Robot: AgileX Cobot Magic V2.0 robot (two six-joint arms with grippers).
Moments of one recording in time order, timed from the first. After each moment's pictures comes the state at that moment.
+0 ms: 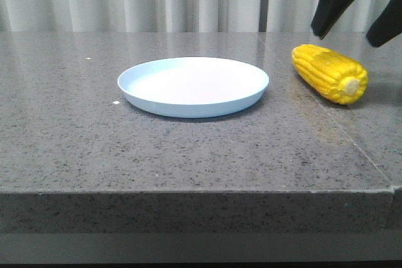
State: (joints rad) left arm -0.27 -0.01 -0.36 0.21 0.56 -0.16; right arm 0.15 1.52 -1.21 0.25 0.74 0.02
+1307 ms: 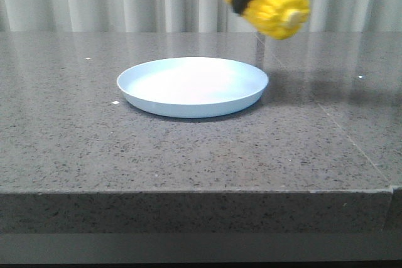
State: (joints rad) left arm -0.27 -0.01 -0.36 0.21 0.56 -0.16; right arm 0.42 1.62 -1.42 0.26 0.75 0.07
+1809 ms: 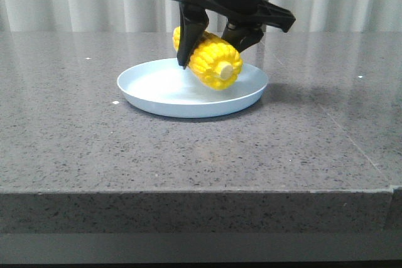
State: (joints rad) left arm -0.27 -0.01 -0.36 0.21 0.56 -0.16; right arm 0.53 1.82 -1.51 0.19 0.75 0.24
